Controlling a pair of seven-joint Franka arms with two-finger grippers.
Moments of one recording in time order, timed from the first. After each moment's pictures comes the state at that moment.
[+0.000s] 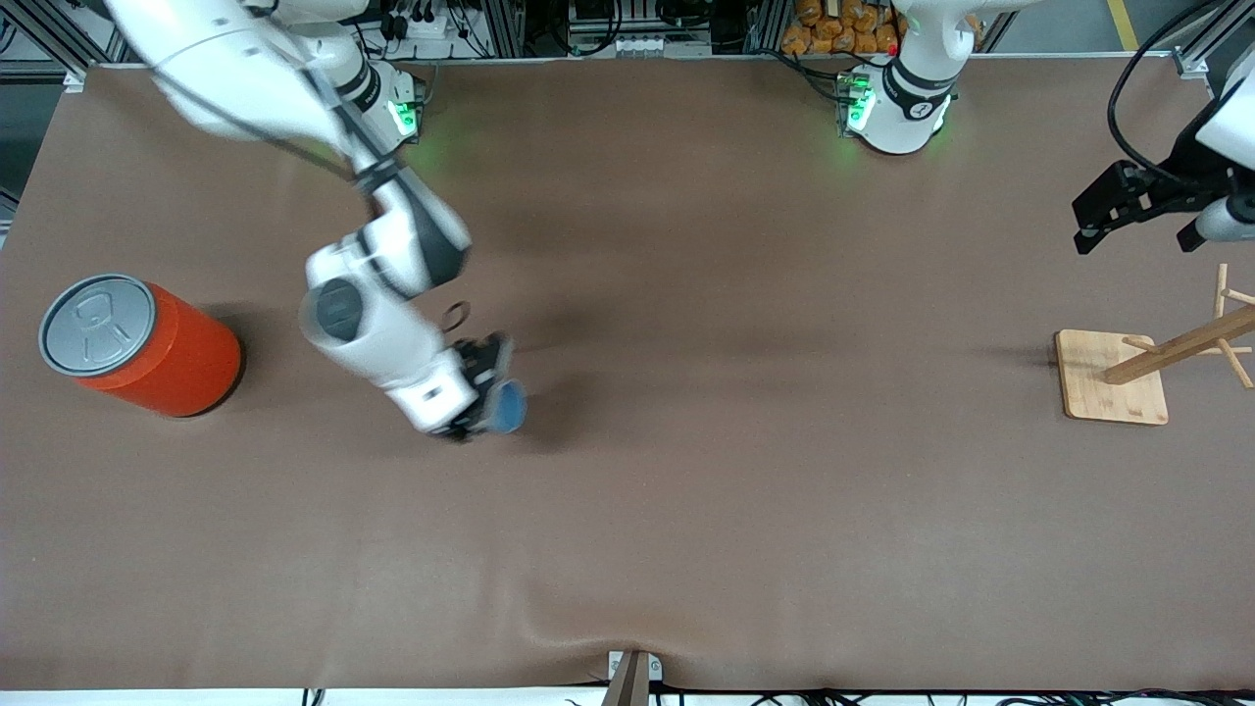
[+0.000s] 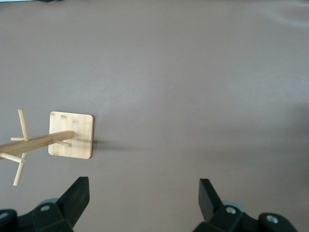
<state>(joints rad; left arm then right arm) 0.07 -0.03 -0.20 -1.49 0.07 1.57 -0.10 0.17 0.53 0.38 -1.79 -0.10 2.40 -0.97</state>
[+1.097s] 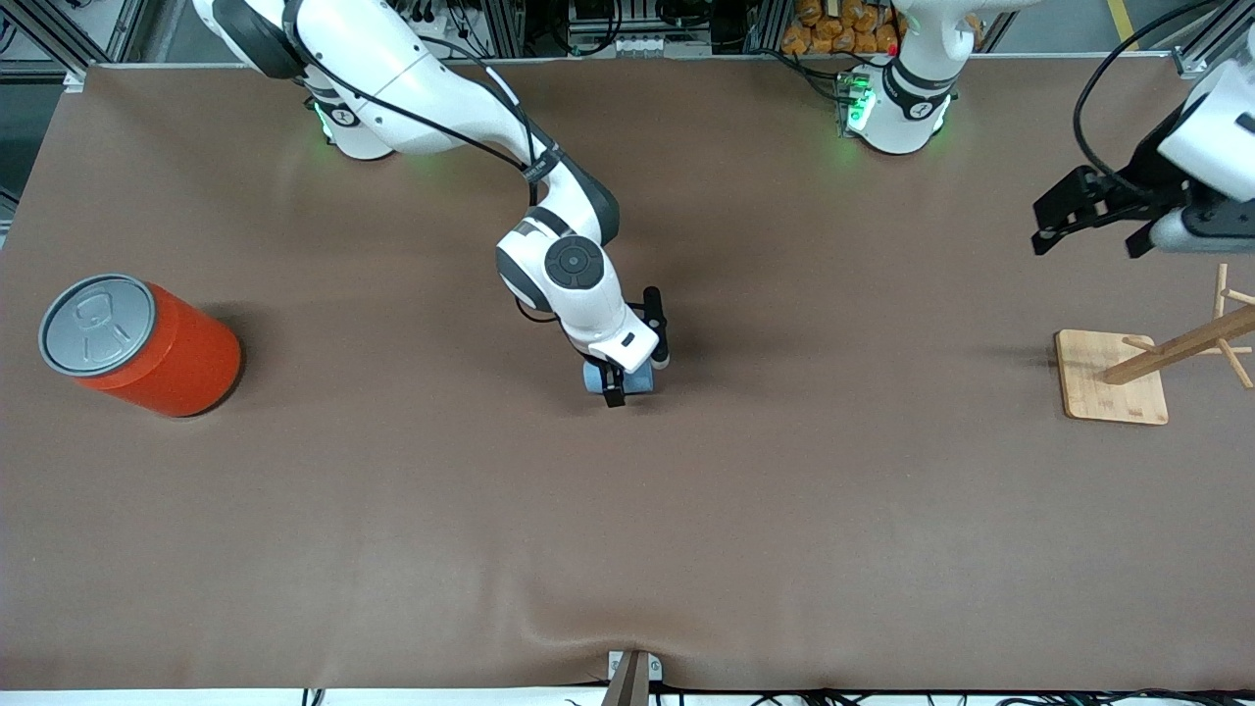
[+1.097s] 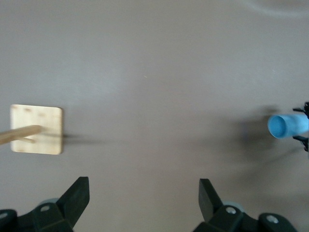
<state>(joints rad) 0.05 0.01 -0.21 -1.51 -0.06 1.56 -0.12 0.58 0.76 0.18 -1.52 -0.16 2.39 -0.85</state>
